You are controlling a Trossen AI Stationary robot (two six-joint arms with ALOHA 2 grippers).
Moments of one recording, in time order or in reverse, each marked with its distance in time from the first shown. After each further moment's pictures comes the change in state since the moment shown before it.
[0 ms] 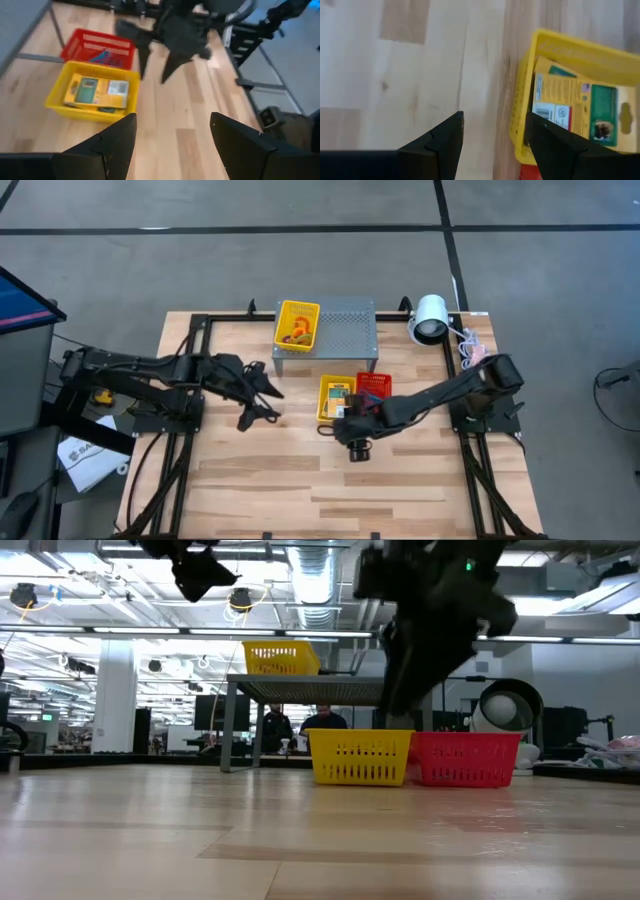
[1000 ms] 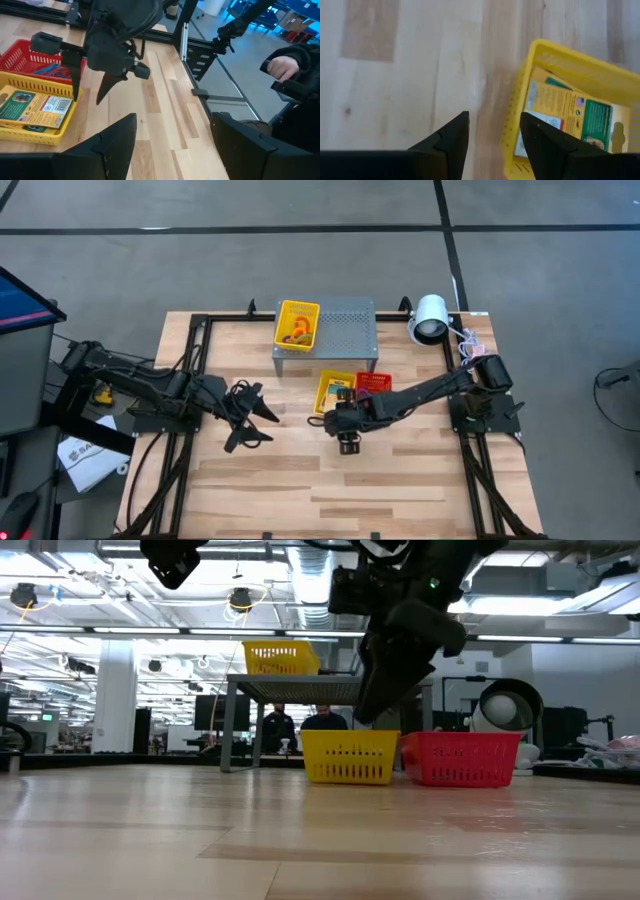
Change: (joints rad) left arm -0.217 -0.081 -0.146 0.232 -0.054 -0.130; right arm -0.067 0.077 0.067 0.020 0.013 -0.047
